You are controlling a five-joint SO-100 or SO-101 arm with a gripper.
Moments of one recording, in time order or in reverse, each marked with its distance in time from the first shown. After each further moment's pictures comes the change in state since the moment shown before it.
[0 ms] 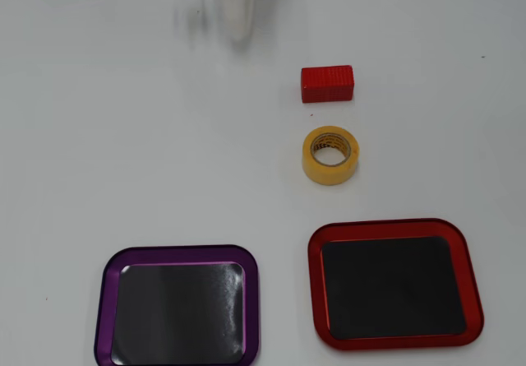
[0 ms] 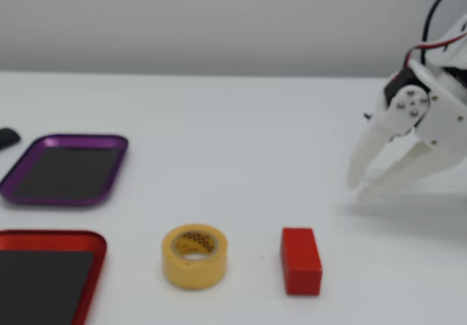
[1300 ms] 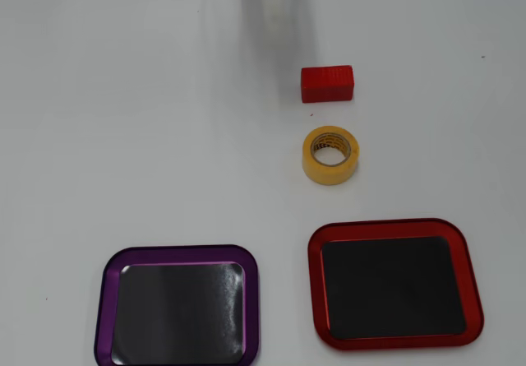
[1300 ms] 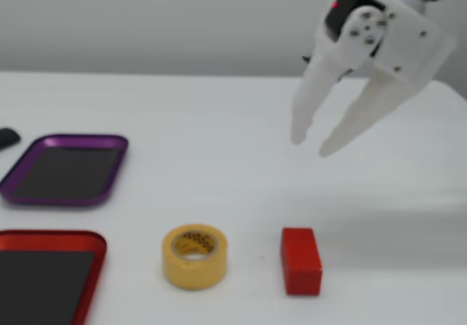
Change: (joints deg) arm -11.4 -64.5 -54.9 -5.2 -1.2
